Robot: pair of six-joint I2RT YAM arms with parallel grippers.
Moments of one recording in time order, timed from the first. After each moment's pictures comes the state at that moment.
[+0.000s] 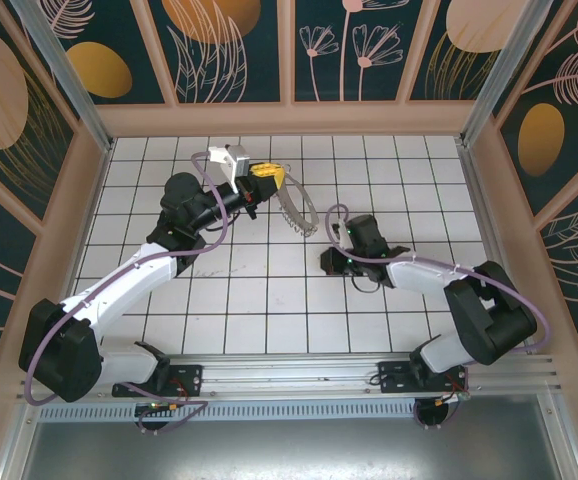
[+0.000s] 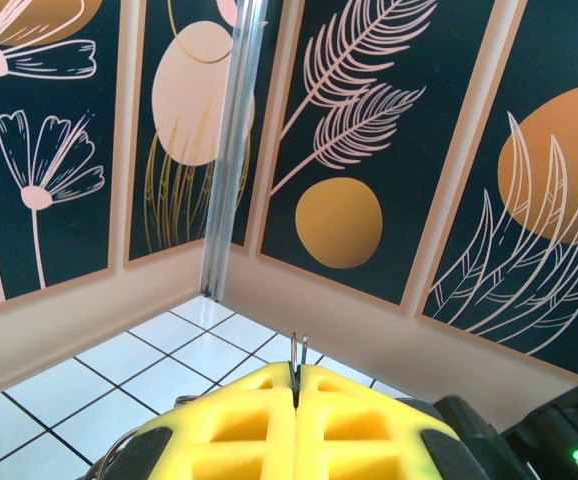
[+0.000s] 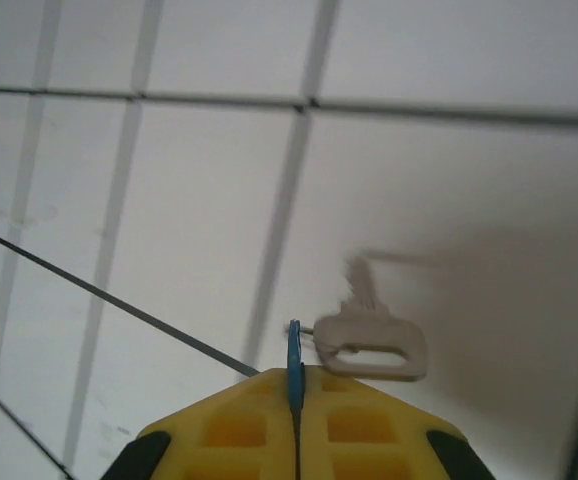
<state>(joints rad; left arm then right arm) -0.54 1.30 0.92 0.55 0.53 -0.29 0.53 1.46 0.60 -0.03 -0.33 0.50</state>
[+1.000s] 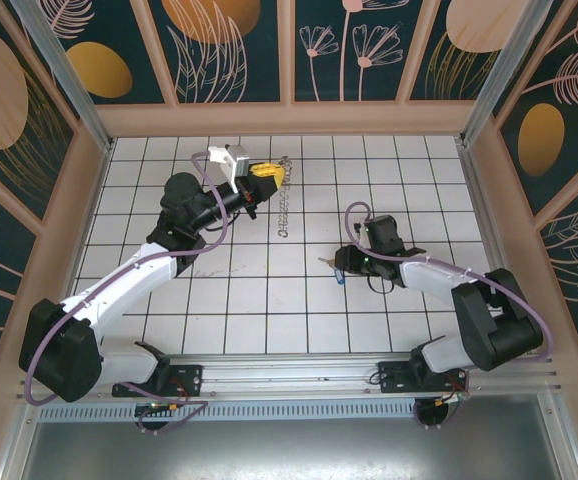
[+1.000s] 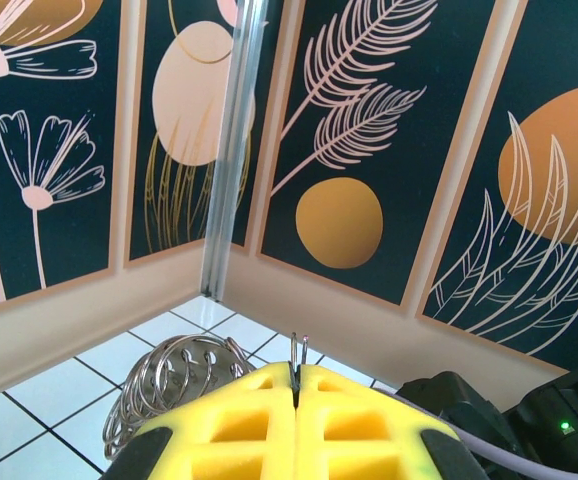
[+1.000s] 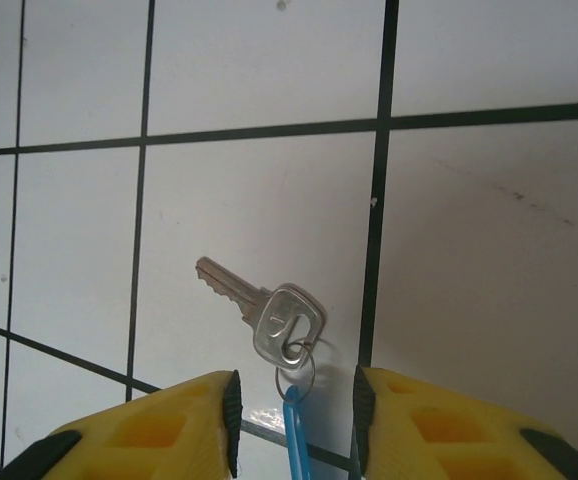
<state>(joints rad) -0.54 1.30 0.92 0.55 0.53 -0.29 0.42 1.42 0.58 -0.08 -0.30 0.50</state>
